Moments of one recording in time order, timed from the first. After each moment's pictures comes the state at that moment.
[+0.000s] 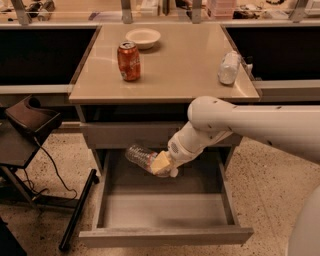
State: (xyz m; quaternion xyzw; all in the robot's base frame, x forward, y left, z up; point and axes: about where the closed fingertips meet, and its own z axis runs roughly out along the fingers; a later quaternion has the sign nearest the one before) arm 0.532 -0.029 0.635 -0.24 0.94 0.21 0.08
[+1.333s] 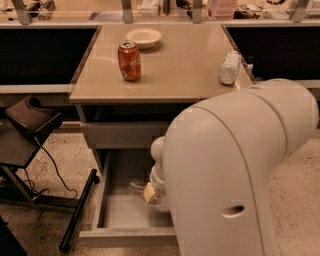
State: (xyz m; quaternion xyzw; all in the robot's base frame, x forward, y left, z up) arm 0.519 -0.005 0.467 -0.24 0.97 0.09 -0.01
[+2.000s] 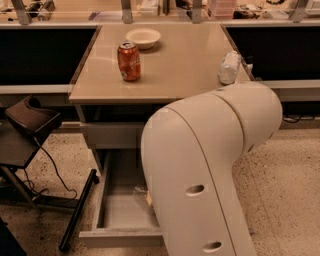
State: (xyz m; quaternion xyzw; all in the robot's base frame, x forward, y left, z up) arm 0.518 -0.013 0.427 -0.20 0.98 0.07 -0.05
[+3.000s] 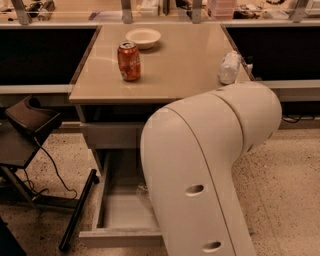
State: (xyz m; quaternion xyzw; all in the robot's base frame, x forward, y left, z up) arm 0.518 -0.013 0.427 -0.20 0.98 0.07 -0.05
